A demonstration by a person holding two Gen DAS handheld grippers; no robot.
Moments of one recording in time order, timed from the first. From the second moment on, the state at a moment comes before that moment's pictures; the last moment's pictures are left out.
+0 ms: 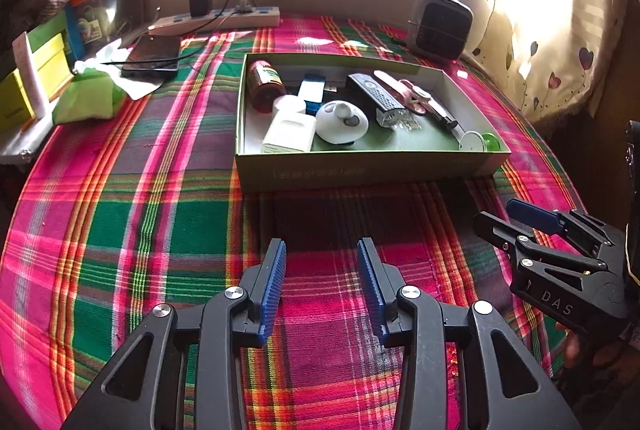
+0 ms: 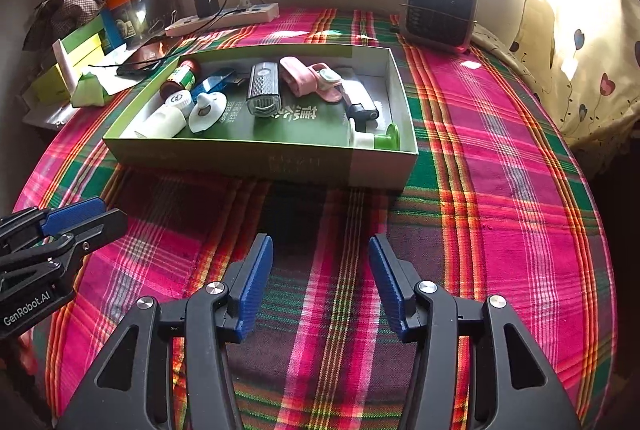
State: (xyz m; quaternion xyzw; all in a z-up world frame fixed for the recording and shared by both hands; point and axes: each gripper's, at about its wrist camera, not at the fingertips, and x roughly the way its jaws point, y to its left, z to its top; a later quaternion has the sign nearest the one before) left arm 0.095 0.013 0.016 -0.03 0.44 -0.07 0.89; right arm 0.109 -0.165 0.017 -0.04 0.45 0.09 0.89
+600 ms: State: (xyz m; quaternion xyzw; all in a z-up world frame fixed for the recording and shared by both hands) left arm 0.095 -0.012 0.005 0.00 0.43 -0.03 0.90; right arm 0.109 -0.171 0.010 -0.04 0.45 0.07 0.89
